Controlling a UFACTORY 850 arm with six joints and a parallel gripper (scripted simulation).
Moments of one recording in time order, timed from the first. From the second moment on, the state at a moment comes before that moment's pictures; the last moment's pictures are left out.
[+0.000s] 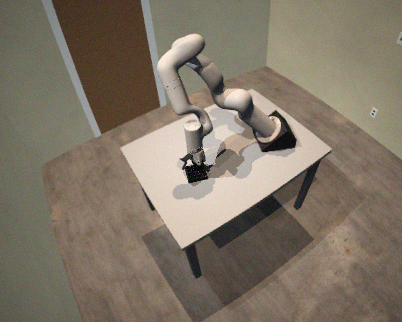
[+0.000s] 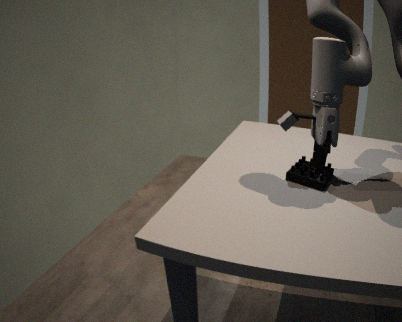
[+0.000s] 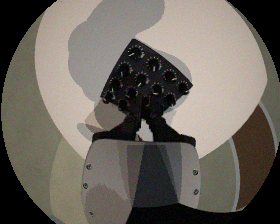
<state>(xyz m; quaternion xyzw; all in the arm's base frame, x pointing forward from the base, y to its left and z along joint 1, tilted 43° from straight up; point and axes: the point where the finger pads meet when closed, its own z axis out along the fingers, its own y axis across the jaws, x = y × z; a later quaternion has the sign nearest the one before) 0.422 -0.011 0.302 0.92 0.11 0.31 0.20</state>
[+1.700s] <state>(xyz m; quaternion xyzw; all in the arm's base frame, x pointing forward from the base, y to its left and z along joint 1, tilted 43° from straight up) 0.422 -0.011 0.302 0.77 0.52 0.18 0.32</state>
